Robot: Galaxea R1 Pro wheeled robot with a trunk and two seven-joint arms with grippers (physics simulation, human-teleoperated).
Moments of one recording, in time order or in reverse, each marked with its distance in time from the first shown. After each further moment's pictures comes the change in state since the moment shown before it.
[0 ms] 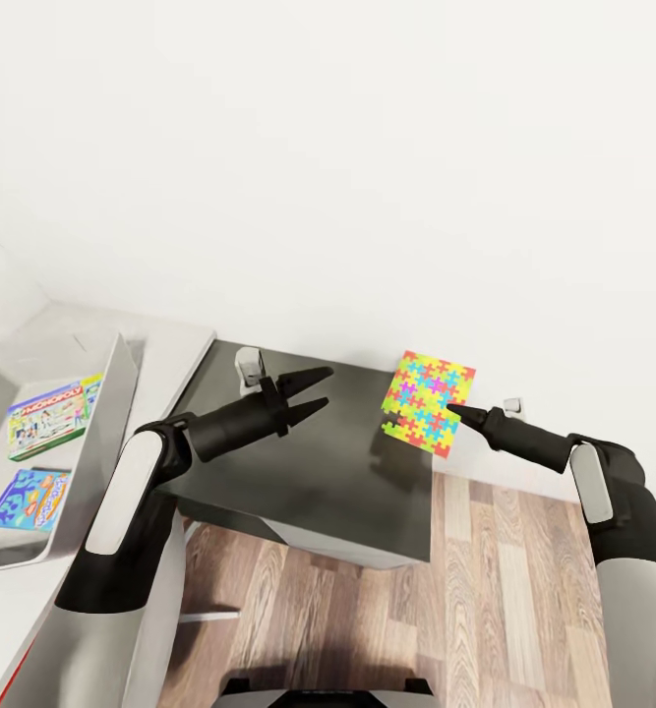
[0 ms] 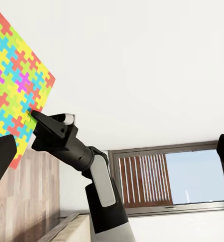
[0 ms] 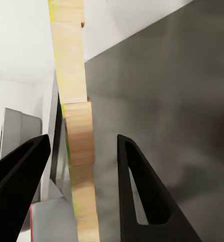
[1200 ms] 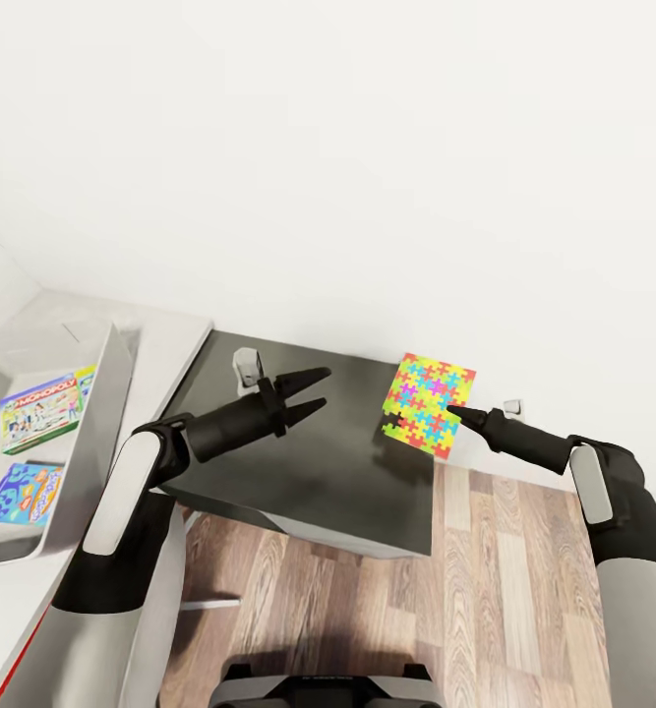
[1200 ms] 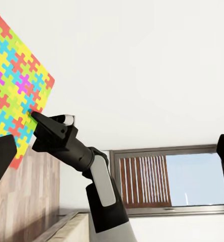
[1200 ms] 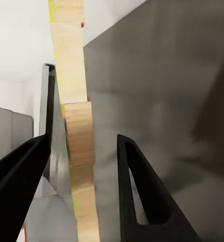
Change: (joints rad) left arm 0.001 0.009 0.002 0.000 0.001 0.000 -0.005; right arm 0.000 -0.002 -0.001 0.014 0.002 -0.002 0.000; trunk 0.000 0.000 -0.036
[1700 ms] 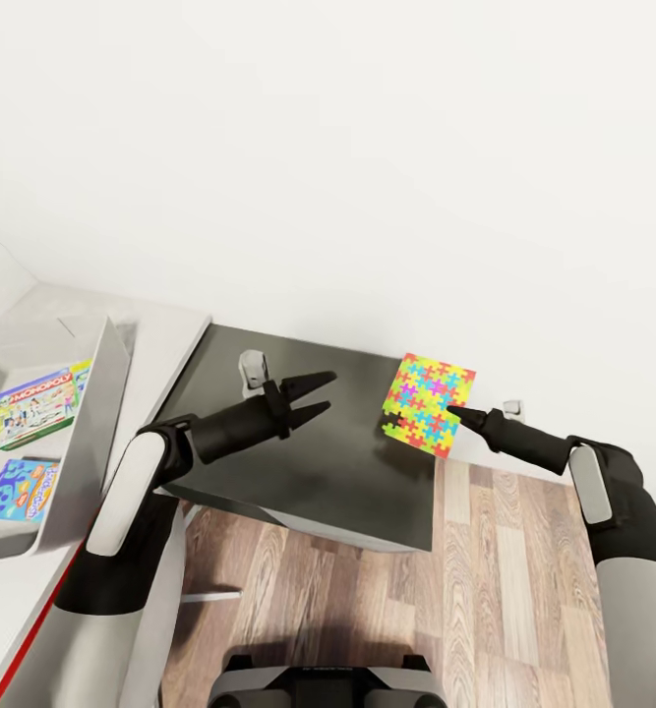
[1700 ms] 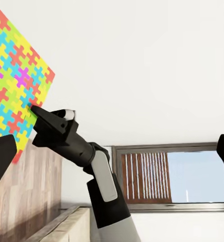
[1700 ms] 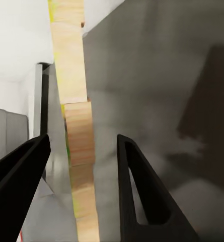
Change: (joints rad) left arm 0.000 0.002 -0.022 0.000 -0.007 -0.002 0.002; right arm -0.002 0.000 0.000 0.012 -0.001 -0.010 0.002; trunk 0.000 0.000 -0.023
